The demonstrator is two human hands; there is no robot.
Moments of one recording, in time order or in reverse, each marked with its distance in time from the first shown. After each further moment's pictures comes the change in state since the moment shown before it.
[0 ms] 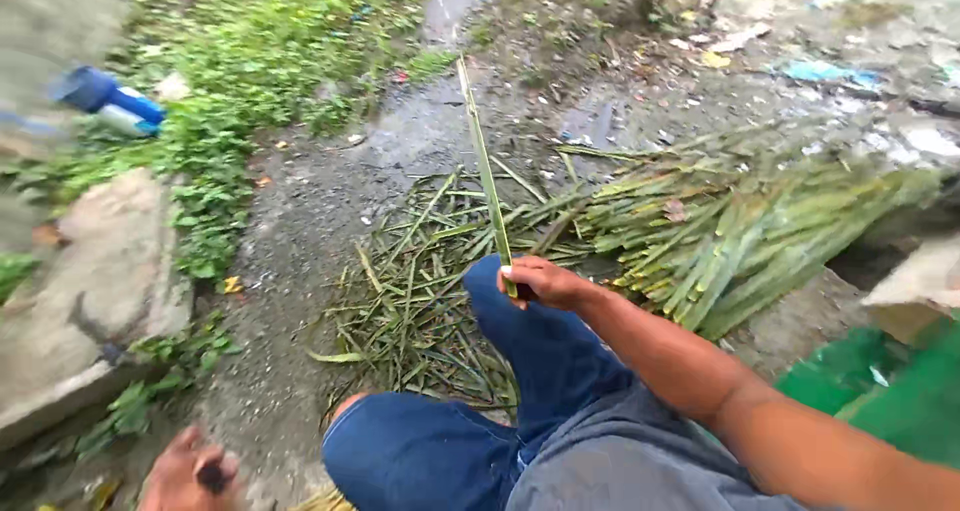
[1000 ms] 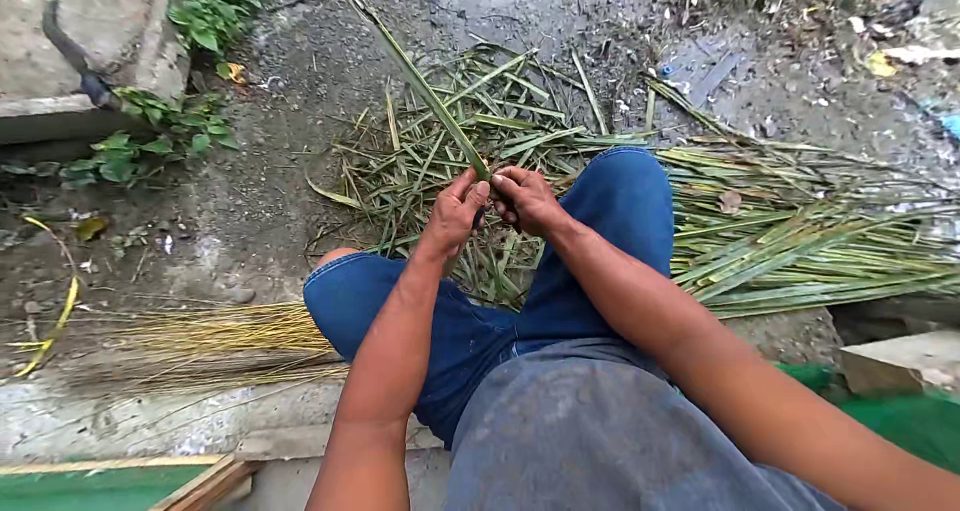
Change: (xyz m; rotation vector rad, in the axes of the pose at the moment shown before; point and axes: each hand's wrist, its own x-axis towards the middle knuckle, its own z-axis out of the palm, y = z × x) left_hand -0.024 -0.001 0.274 -0.330 -0.627 -0.129; right_hand 0.068 0.064 0.060 -0.015 0.173 0.135
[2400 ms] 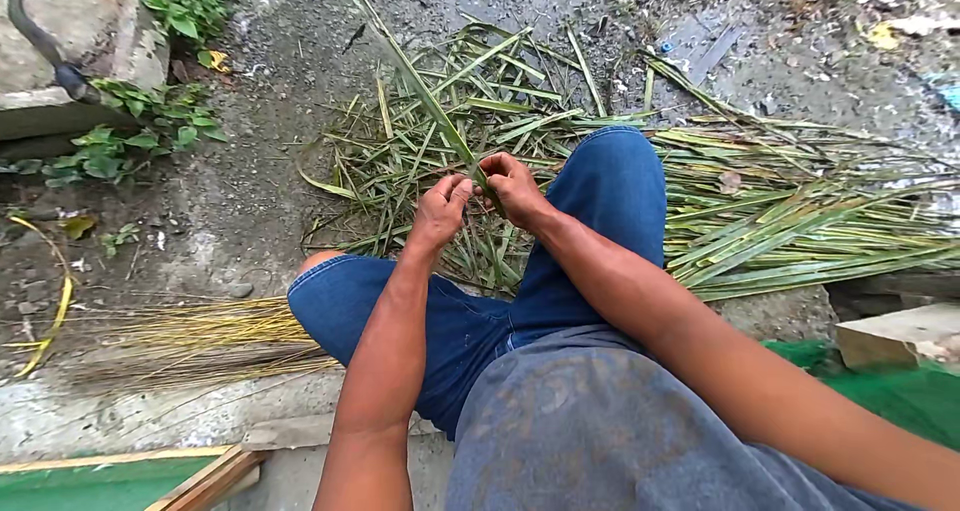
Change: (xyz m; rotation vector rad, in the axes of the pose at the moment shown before) left_hand -0.014 -0.006 -0.014 0.381 0.093 -0.100; right_hand 0.003 0.010 0.023 -0.083 0.145 0.047
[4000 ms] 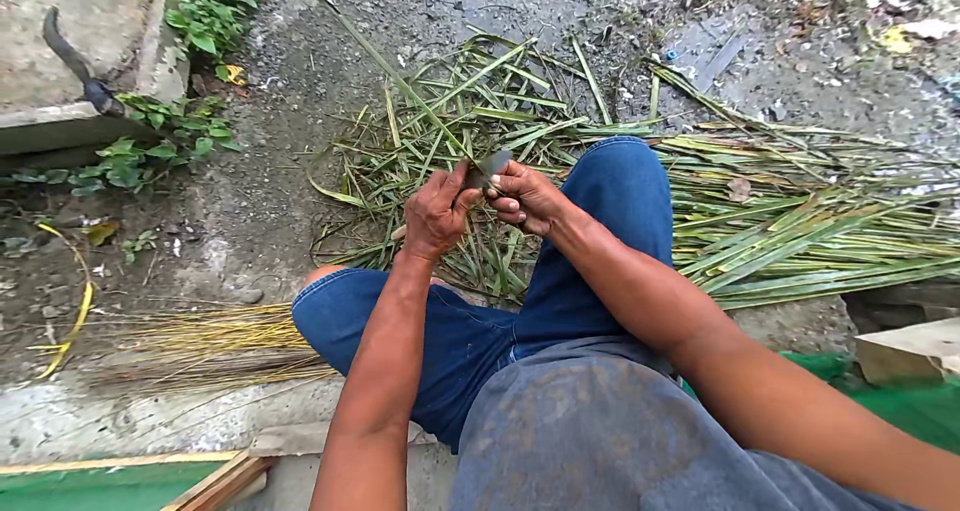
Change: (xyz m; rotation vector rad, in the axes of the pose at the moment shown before) left_hand 0.016 -0.015 -0.014 0.546 0.389 0.759; right_hand -0.012 -0.026 -0.020 0.548 -0.399 0.154
